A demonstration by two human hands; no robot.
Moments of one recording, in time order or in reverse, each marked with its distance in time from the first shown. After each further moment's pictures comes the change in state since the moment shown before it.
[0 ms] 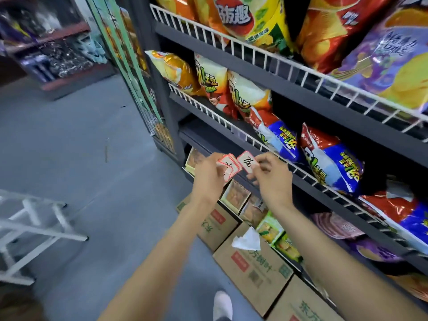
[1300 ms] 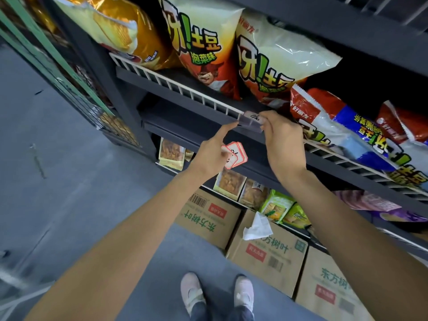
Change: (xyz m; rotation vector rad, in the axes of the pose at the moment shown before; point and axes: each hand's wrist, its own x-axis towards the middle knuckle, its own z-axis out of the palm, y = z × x) left_hand 0.207 -0.109 0.043 0.052 -0.600 0.223; right_hand 0.147 0.048 0.100 -0.793 0.300 -0.257
